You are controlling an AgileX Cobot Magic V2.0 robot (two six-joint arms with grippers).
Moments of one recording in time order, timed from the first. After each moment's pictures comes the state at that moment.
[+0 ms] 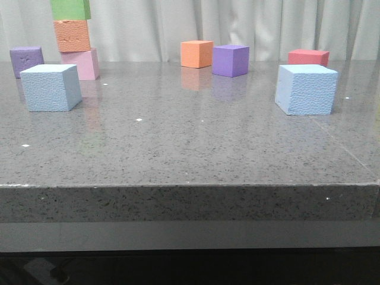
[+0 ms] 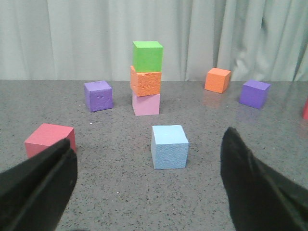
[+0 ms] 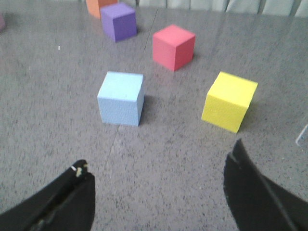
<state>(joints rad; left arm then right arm) -0.16 0.27 -0.62 0.02 0.54 -0.07 0.05 0.55 -0.73 0.13 0.67 -0.10</state>
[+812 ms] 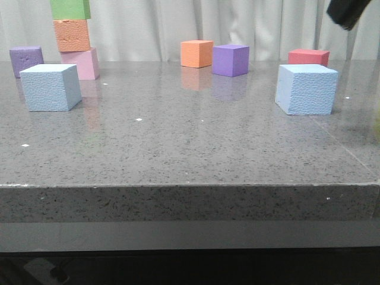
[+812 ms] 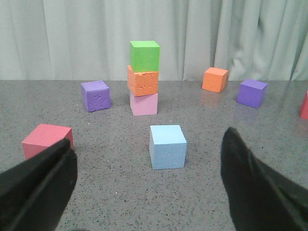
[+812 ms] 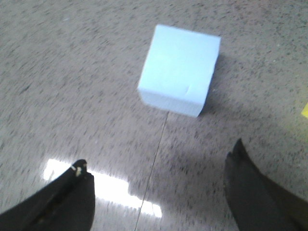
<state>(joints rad) -0.17 0.27 -0.62 0.02 0.54 -0.07 0.20 1.36 -1.25 0.13 0.89 -0.01</state>
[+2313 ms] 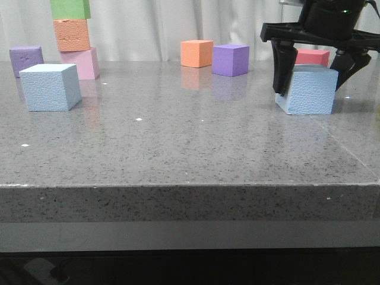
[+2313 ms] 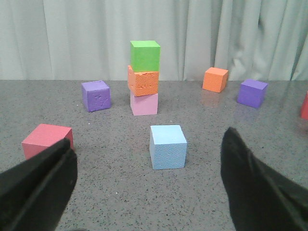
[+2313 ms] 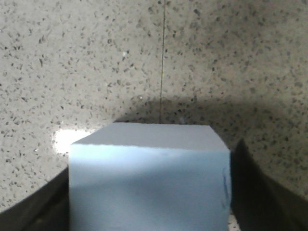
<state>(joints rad) -0.17 0.27 -0.62 0.02 0.54 -0.07 0.20 1.88 -1.62 0.08 1.00 0.22</state>
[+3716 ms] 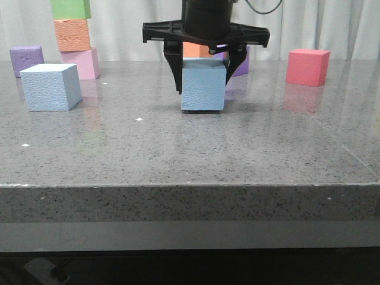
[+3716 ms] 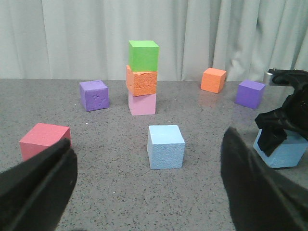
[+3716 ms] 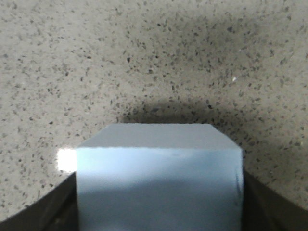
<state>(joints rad) -0.17 0.27 -0.62 0.01 0.54 -0.07 0.58 2.11 -2.01 -0.15 1.12 0.65</state>
